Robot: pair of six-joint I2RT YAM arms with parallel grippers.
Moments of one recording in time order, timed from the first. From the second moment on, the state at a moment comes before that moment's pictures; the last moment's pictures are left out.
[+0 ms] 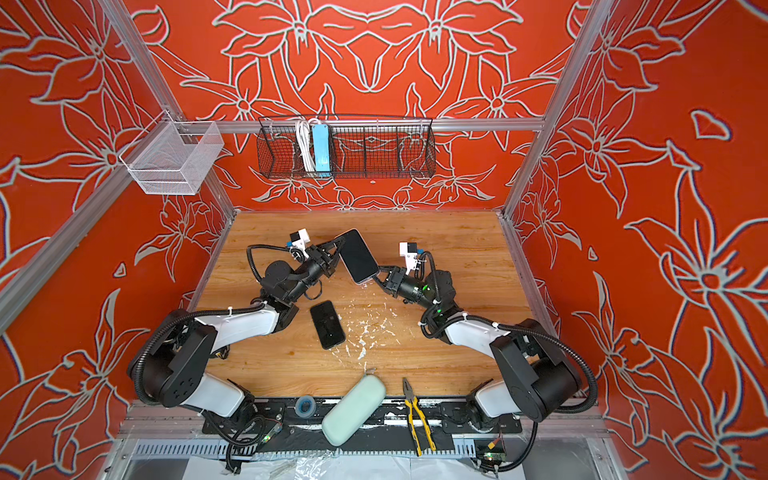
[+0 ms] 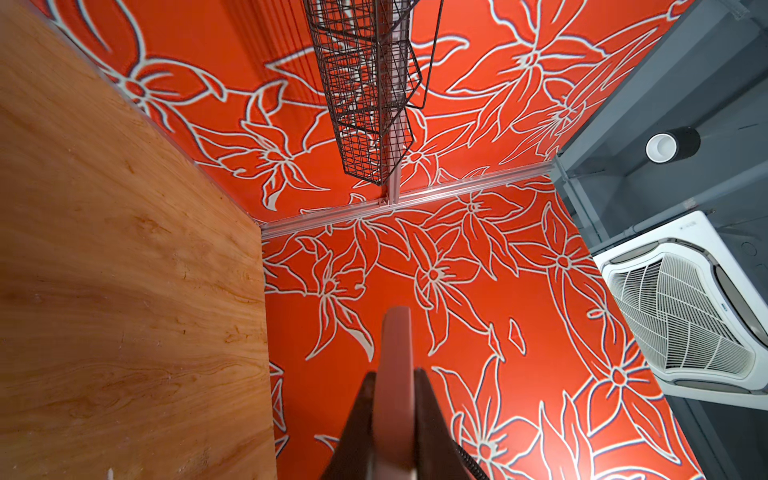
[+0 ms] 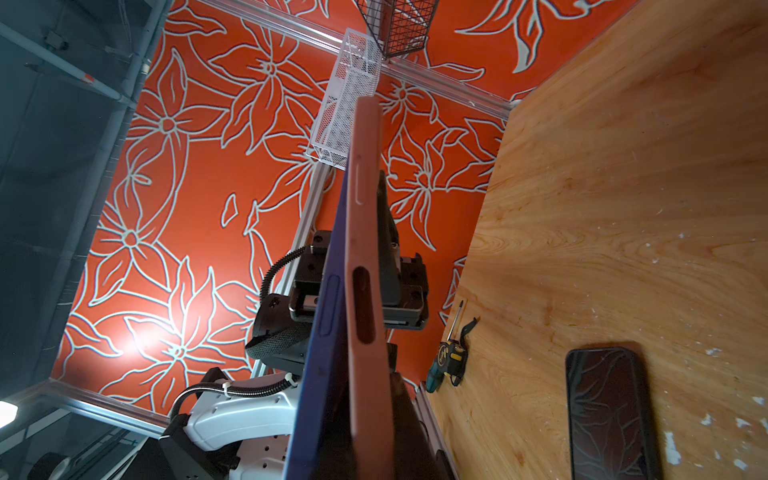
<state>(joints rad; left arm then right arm) -0.43 1.51 0.66 1.08 0.26 -1.44 0.52 1.43 0.55 1.07 -0.60 1.37</state>
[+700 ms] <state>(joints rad) -0.43 1.45 0.66 0.99 0.27 -1.38 0.52 1.48 0.54 1.16 -0.56 1.42</state>
